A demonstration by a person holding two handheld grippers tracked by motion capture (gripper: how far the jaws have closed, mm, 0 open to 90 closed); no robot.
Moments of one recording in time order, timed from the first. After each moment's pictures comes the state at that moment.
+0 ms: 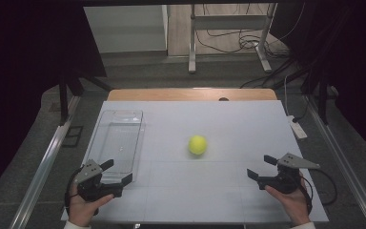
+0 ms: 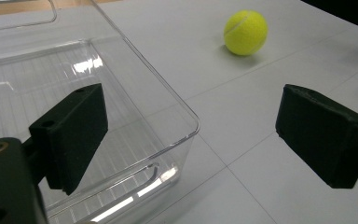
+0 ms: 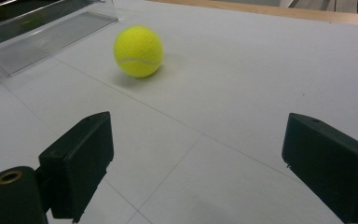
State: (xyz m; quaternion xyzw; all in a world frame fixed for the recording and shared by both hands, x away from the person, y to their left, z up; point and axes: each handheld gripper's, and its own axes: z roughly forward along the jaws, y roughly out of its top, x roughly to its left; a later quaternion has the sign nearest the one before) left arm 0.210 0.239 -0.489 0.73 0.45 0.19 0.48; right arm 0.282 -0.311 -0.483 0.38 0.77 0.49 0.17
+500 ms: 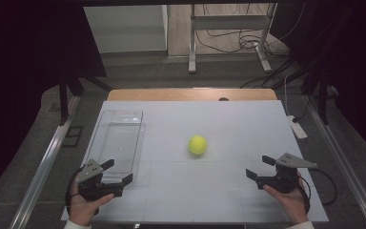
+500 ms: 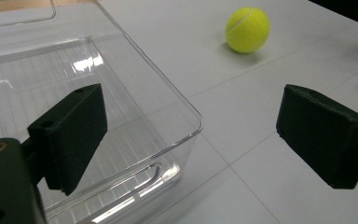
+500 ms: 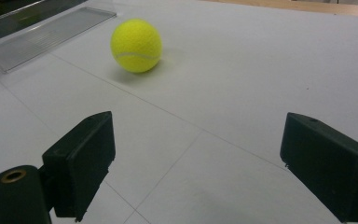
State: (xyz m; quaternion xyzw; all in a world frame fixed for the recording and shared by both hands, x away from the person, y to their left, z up) left arm 0.212 0.238 -0.490 0.74 0.45 0.19 0.48; right arm 0.285 -0.310 -0.489 0.38 0.77 0.49 0.17
